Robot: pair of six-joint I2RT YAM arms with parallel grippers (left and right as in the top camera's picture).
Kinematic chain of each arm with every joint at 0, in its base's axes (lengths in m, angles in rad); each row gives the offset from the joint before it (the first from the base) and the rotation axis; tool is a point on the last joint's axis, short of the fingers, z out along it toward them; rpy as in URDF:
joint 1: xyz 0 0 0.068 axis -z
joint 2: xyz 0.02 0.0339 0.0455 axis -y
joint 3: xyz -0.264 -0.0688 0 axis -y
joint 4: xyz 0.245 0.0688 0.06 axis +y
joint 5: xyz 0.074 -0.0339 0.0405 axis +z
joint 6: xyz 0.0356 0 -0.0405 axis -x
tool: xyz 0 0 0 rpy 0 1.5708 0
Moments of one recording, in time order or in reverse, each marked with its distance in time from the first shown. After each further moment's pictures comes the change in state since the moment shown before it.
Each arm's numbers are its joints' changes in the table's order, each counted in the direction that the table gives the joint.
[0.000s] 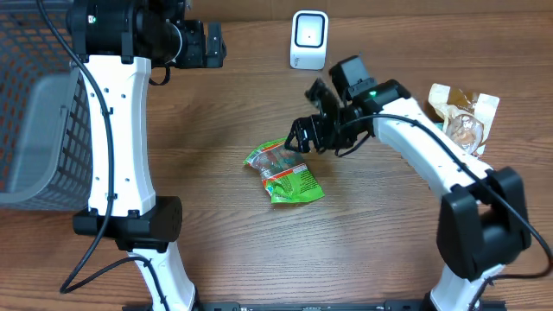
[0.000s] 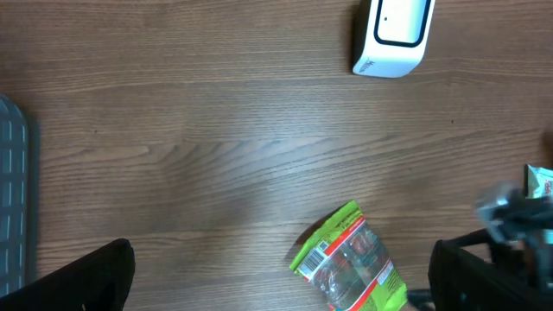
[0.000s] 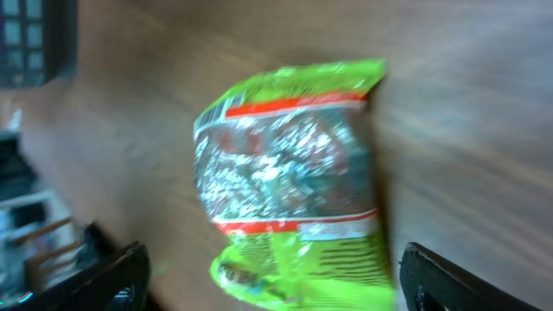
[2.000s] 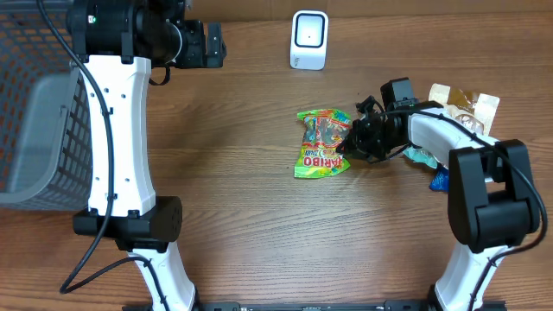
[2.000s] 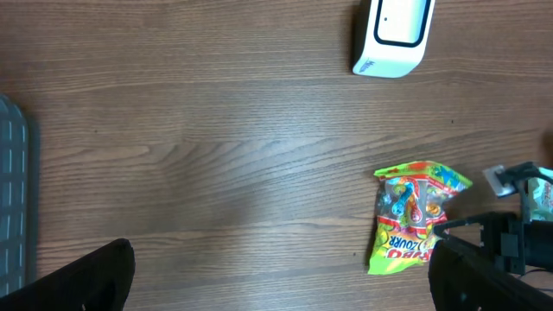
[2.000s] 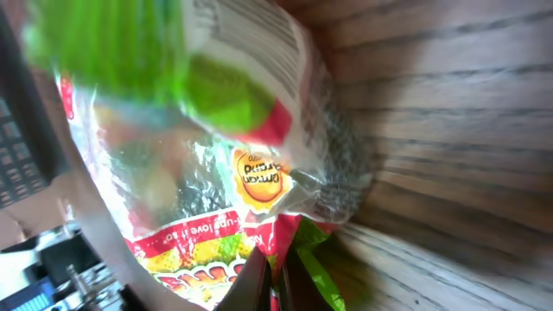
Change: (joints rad) left arm 0.000 0.000 0.000 0.000 0.000 0.000; right arm 0.266 -0.098 -0.251 -0.254 0.076 -0.126
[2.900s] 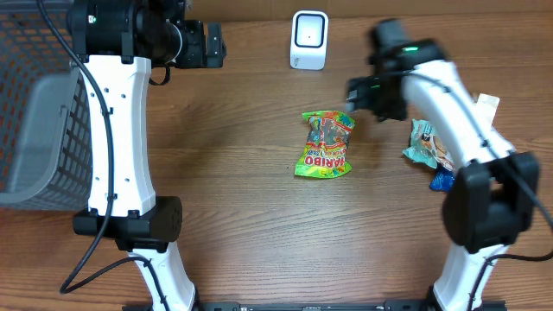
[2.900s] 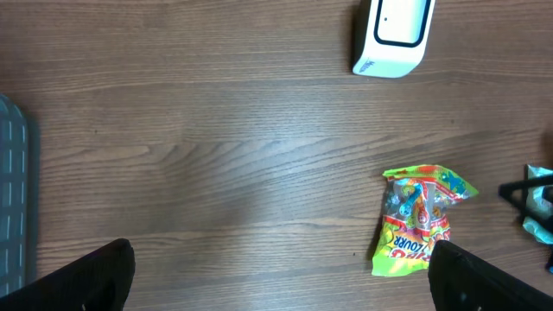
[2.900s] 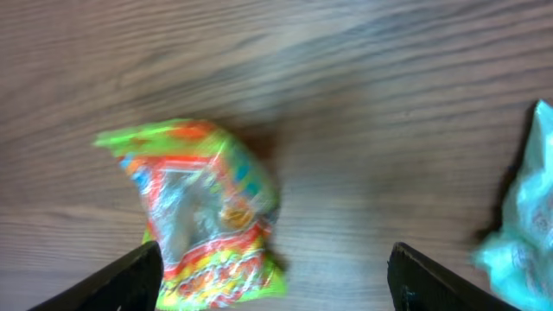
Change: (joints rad) left arm 0.000 0.000 0.000 0.000 0.000 0.000; right arm -0.025 -0.015 0.520 0.508 -0.487 -0.018
